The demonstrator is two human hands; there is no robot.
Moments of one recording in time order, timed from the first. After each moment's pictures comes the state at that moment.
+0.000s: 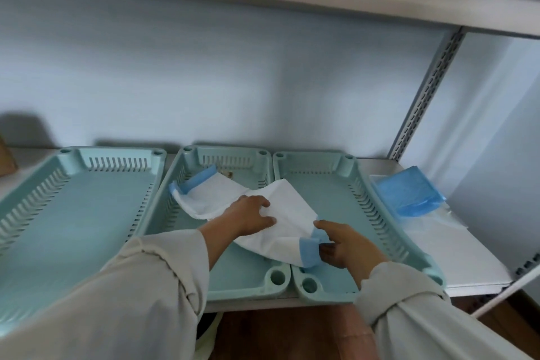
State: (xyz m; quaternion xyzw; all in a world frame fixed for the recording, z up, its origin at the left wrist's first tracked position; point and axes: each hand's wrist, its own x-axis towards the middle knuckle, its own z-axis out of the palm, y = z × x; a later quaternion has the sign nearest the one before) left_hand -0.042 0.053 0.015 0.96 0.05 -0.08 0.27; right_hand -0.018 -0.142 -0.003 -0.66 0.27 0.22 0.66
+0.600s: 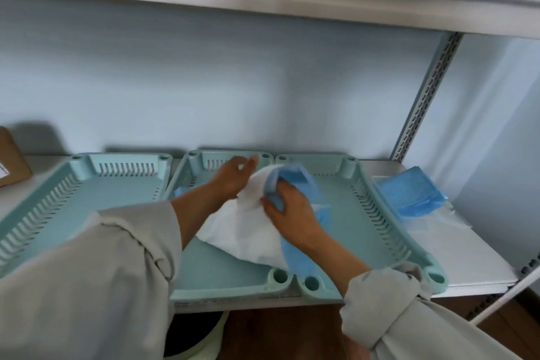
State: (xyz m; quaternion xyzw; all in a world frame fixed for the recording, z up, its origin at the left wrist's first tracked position) left_hand -0.048 0.070 0.079 0.84 0.14 0.06 0.52; right_hand -0.061 -0.077 0.053 -0.88 -0.26 -0.07 0.40
